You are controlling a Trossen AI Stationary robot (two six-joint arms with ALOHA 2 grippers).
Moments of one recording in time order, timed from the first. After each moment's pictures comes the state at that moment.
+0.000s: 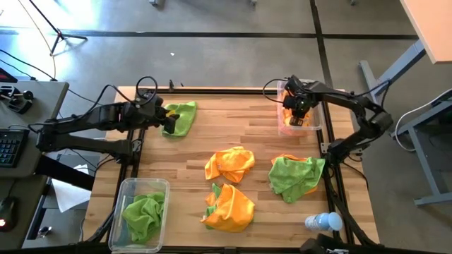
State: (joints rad) left arm 0.17 0.84 0.94 -0.79 -0.40 -0.70; right arm -0.90 1.50 0.90 -0.84 0.13 -0.56
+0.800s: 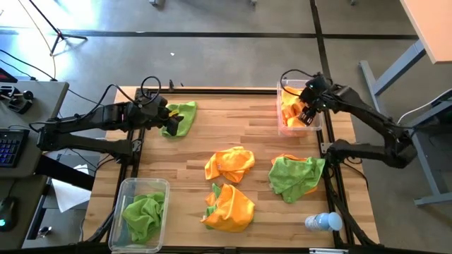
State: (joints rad) left arm 0.17 0.87 0.94 -0.73 -0.34 -0.64; right arm -0.90 1.04 0.90 -0.99 0.15 -0.31
